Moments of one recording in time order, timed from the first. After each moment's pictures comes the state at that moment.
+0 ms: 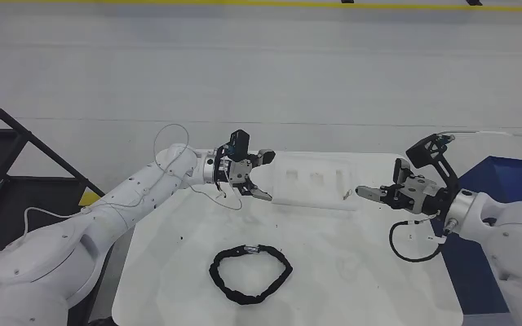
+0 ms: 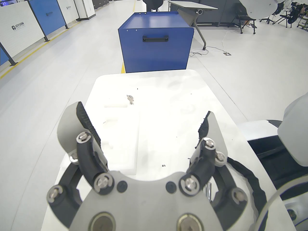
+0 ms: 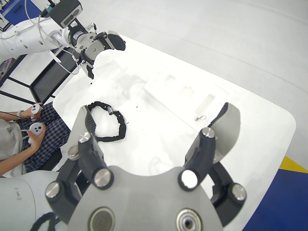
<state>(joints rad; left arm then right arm) 0.39 -0.99 -0.17 -0.99 1.04 -1.01 0.69 -1.40 -0.78 1.59 -2.14 -0.30 -0.16 0.92</state>
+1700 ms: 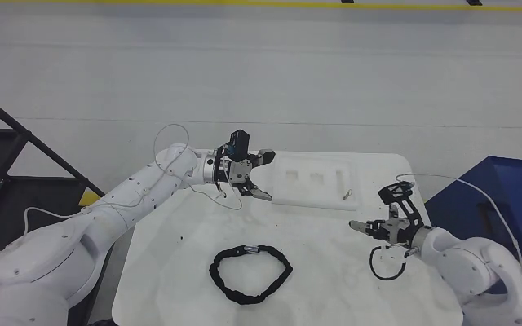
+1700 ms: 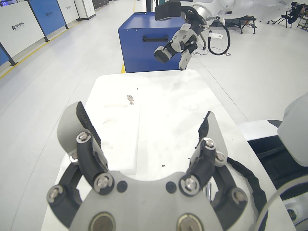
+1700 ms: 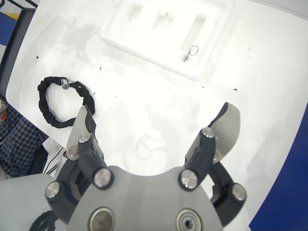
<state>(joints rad) 0.39 -0.99 -0.17 -0.99 1.04 -1.01 0.69 -1.57 -0.81 1.41 -2.00 -0.60 -0.02 0.81</state>
